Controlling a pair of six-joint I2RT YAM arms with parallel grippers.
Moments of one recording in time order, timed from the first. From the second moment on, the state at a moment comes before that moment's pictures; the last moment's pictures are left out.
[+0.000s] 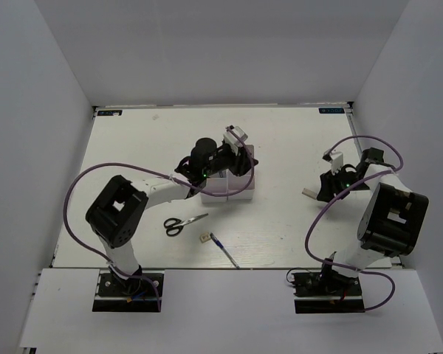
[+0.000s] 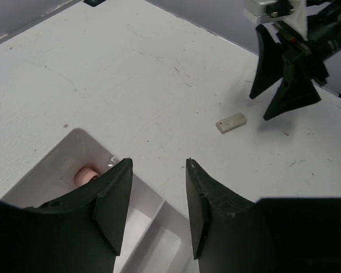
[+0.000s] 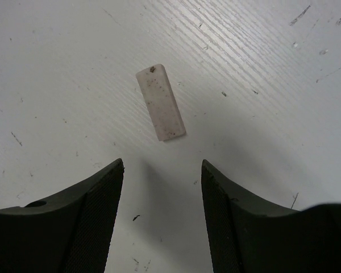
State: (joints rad) left arm -0.70 1.77 1.04 0.61 0.36 -0.11; right arm -0.33 1.59 0.95 -0.71 -0.67 -0.93
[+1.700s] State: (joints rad) left arm -1.19 1.70 1.01 -0.79 -0.41 -1.82; right arm -0.18 0.99 0.73 -0.61 -0.63 -0.53
